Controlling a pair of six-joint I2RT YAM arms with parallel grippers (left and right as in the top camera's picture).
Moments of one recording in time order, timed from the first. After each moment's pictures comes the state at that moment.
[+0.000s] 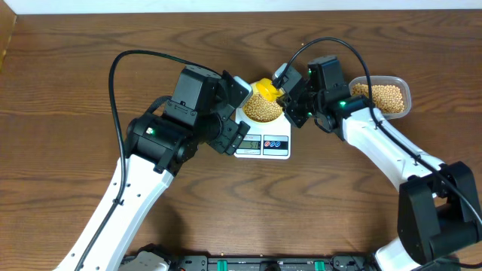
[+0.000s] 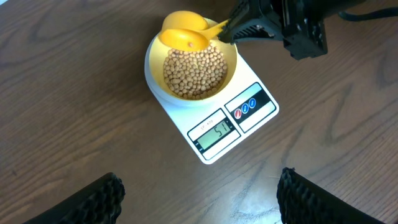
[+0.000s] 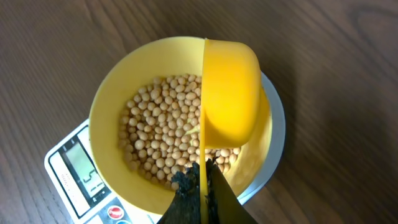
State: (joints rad) left arm -0.46 1.32 1.34 -0.97 0.13 0.20; right arm 0.38 1.75 1.15 -0.28 -0.37 -0.36
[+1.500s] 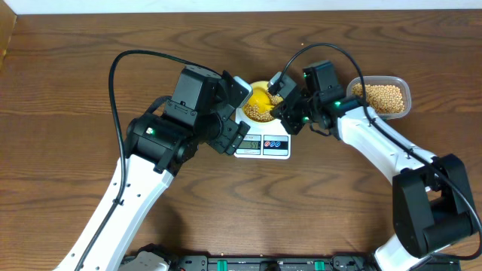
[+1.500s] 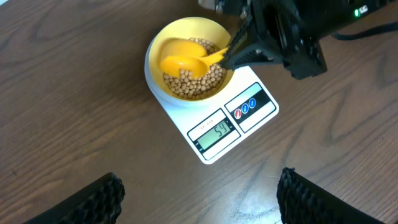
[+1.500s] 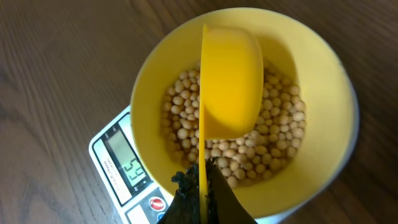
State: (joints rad) left arm -0.46 1.32 1.34 -0.97 0.13 0.20; right arm 0.38 1.79 1.15 -0.33 -0.50 -0.32
